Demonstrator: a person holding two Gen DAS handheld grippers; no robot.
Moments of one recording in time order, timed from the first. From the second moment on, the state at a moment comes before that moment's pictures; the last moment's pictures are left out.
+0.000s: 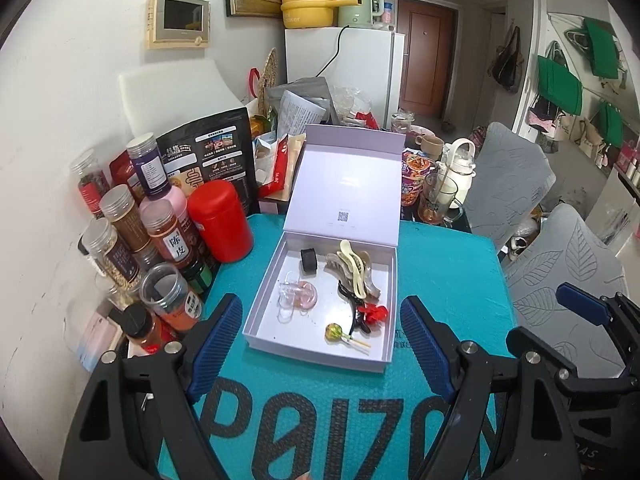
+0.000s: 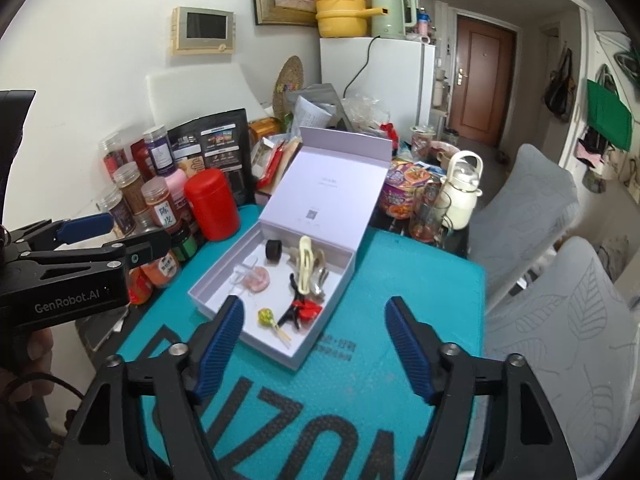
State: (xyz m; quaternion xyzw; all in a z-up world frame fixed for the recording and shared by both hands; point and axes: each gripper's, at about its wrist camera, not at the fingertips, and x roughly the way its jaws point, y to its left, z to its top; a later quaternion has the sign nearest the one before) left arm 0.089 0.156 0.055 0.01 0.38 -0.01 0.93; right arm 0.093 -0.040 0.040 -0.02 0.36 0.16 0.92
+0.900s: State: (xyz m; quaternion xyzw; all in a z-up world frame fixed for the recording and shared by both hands) left arm 0.022 0.140 0.047 0.01 0.39 0.01 0.92; right arm 0.031 -0.065 0.034 -0.01 0.36 0.18 0.92
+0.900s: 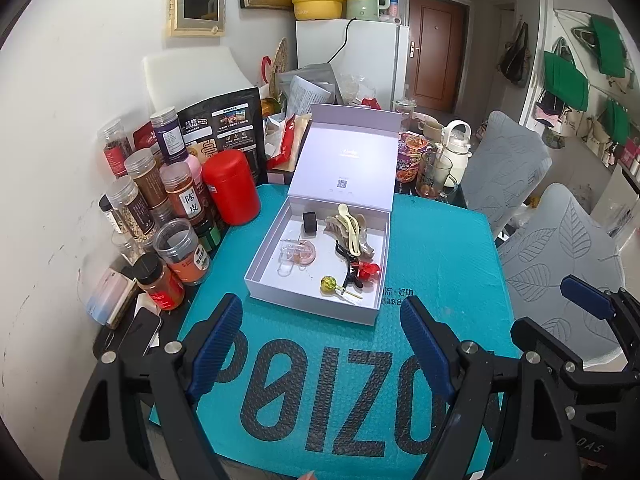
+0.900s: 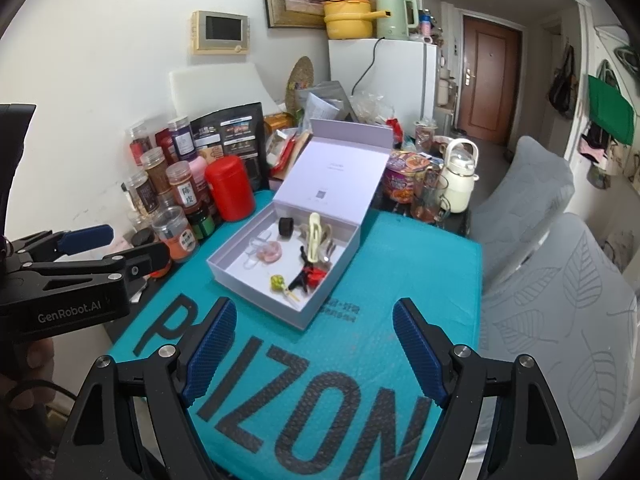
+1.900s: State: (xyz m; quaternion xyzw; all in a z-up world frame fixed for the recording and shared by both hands) left arm 0.019 0.146 0.044 0.00 0.40 0.01 0.92; right arm 0.031 -0.063 0.031 -0.02 0.36 0.18 0.91
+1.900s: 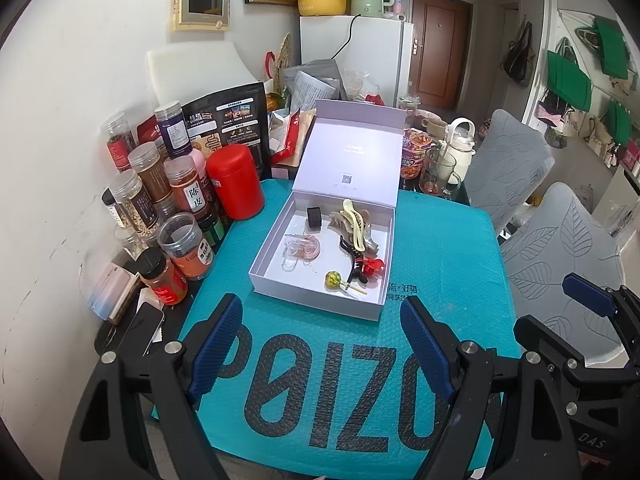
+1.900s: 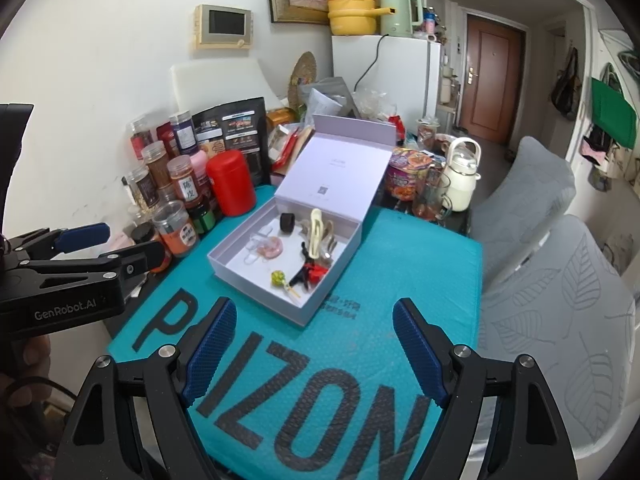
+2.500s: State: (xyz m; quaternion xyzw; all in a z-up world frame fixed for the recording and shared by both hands) left arm 0.019 0.146 0.044 0.00 0.40 0.01 0.92; right arm 0.031 -0.062 0.031 -0.02 0.37 0.19 0.91
